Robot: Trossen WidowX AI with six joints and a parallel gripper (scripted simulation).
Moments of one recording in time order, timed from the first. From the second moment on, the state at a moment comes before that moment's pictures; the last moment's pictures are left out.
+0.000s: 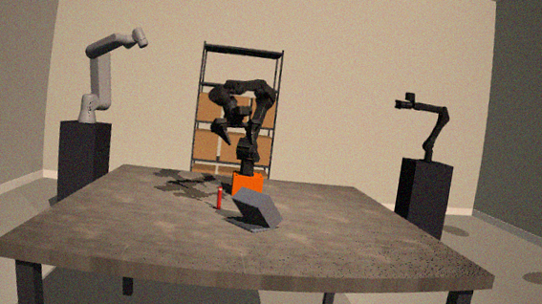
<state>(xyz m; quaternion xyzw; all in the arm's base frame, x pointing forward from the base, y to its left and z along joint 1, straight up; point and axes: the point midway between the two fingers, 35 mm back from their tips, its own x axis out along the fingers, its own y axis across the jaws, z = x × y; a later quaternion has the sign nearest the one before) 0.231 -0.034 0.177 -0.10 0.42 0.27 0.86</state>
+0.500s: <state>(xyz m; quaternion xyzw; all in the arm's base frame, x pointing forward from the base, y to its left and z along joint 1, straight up) 0.253 -0.050 0.147 -0.02 0.53 0.19 0.83</state>
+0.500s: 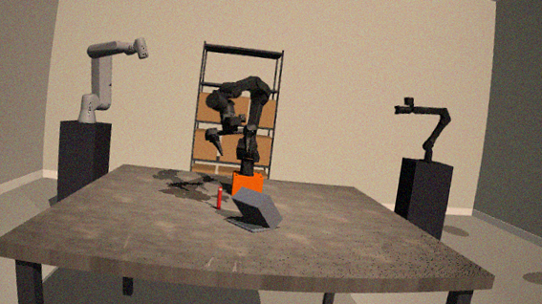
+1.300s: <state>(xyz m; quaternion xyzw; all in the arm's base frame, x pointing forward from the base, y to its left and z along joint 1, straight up) 0.288 -0.067 0.092 0.07 0.65 0.03 0.75</state>
